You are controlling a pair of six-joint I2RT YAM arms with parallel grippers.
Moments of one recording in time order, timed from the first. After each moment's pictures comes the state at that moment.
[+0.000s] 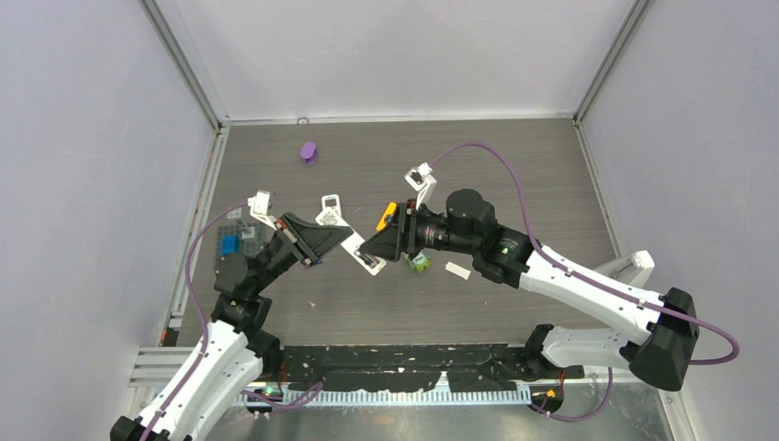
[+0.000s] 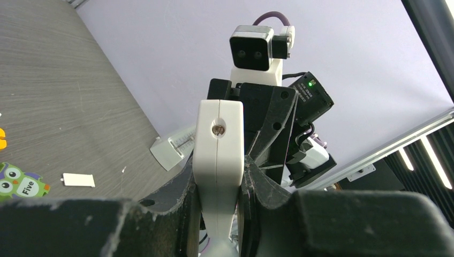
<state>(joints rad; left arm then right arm) -0.39 0.55 0.36 0.56 0.52 -1.26 0.93 1.16 0.97 0.02 -0.35 0.75</state>
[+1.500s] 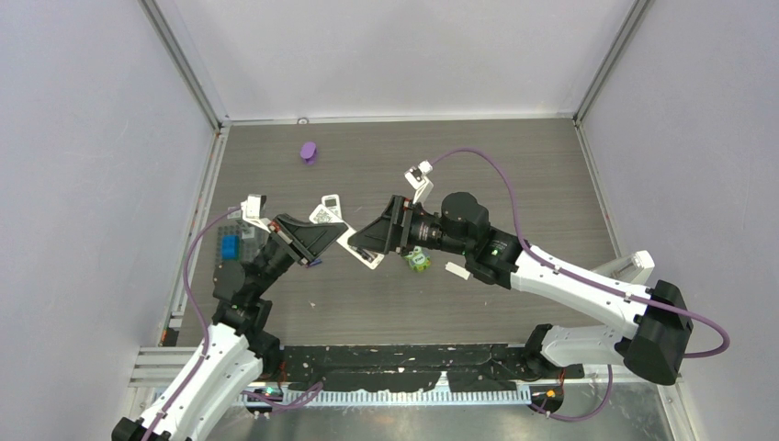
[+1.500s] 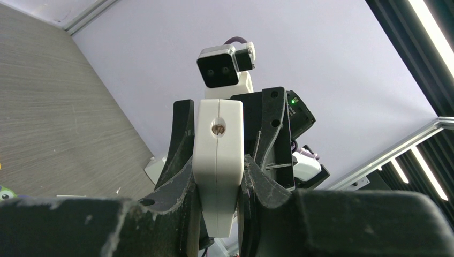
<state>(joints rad) -0.39 0.55 0.32 0.65 0.45 -1.28 0.94 1.21 0.94 0.17 -0.31 0.99</state>
